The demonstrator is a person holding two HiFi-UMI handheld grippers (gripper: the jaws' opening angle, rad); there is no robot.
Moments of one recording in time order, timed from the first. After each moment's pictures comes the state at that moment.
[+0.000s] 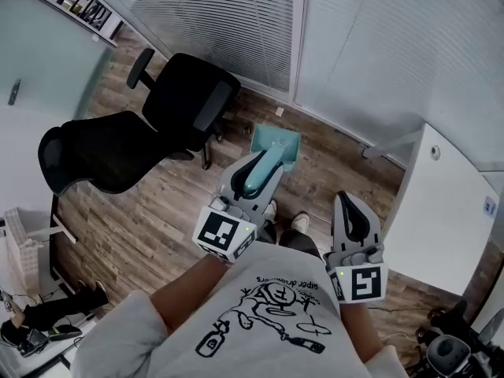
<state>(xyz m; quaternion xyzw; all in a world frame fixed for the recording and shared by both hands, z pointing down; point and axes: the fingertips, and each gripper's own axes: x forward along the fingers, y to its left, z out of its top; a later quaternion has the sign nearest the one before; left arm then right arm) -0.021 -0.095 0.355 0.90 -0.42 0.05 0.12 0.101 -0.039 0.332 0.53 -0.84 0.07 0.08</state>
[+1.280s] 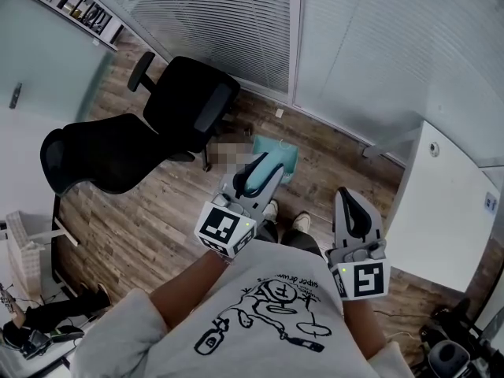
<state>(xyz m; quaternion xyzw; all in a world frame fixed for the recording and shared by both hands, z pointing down) -0.018 -0.084 0.368 0.90 -0.40 0.06 0.13 0.102 -0.033 0.321 0.53 -0.84 0.06 0.08</state>
